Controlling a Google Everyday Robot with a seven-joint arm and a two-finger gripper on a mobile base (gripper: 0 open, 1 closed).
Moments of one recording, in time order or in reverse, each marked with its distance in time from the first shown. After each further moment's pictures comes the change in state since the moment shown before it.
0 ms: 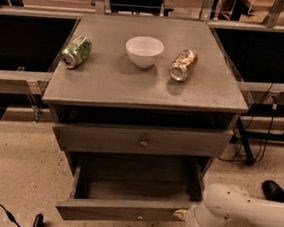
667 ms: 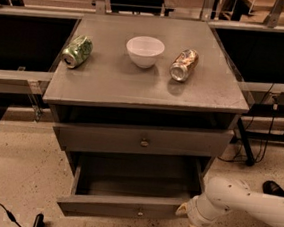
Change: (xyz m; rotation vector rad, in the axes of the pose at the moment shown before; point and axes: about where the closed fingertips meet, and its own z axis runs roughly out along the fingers) arm 0.016 -0.040 -0.001 0.071 0.004 0.000
